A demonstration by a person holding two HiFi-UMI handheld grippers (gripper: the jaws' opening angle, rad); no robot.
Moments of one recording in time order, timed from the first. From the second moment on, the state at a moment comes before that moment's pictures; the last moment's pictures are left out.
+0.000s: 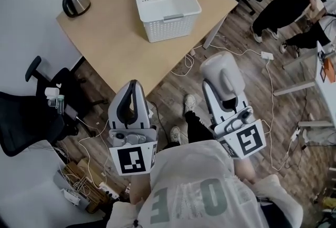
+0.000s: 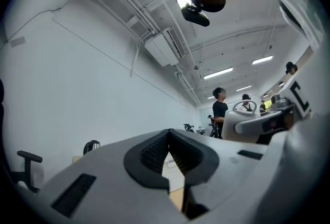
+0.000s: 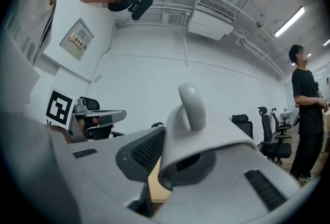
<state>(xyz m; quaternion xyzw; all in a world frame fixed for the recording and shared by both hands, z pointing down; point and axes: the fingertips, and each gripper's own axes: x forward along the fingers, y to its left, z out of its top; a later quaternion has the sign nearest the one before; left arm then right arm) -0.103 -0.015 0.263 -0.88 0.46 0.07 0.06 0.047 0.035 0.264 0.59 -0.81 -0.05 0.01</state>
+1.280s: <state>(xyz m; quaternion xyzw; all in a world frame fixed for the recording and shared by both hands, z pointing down) 0.043 -0.265 0.240 -0.84 0.54 0.05 0.07 0.200 -0.245 0.250 0.50 -0.86 -0.06 -0.02</state>
